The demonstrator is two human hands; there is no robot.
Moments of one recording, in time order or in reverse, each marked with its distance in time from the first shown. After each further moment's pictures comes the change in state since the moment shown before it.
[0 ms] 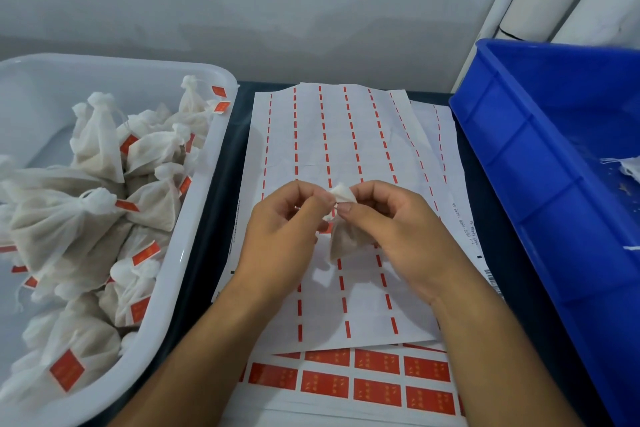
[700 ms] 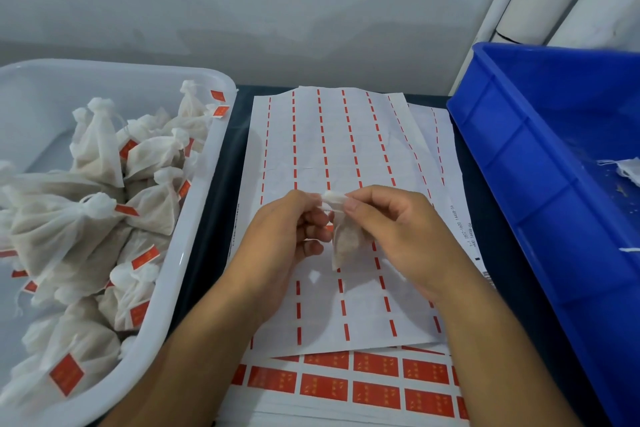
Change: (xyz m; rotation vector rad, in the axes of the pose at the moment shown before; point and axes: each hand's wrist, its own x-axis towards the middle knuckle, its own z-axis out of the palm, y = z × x) left_hand 0.008 0.001 -0.005 -0.263 -0.099 -0.285; right_hand -0.001 -0.001 -0.006 -0.089 -0.020 -0.085
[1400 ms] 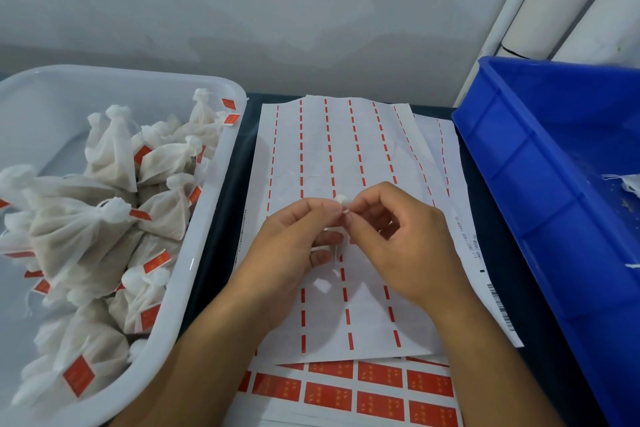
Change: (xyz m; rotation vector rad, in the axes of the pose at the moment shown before) left_hand -0.002 -0.004 -0.001 0.084 -0.047 0.022; right_hand -0.003 0.000 0.007 -0.325 0.165 -0.297
